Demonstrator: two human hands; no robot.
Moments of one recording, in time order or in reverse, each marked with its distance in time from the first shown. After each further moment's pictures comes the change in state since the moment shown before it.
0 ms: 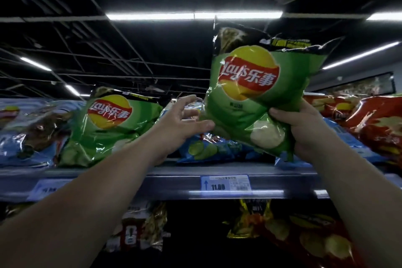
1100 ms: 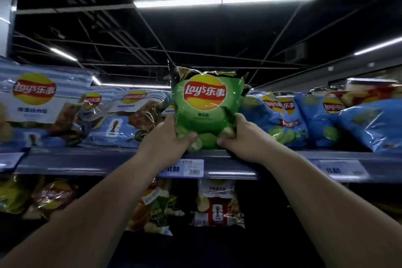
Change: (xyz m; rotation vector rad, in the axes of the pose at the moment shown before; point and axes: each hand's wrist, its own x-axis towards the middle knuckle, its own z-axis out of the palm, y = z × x) left_hand -0.071 -0.102 -0.217 0.802 0.241 -0.091; right_hand -0.021 0.126 0.251 -1.279 -0.307 0.144
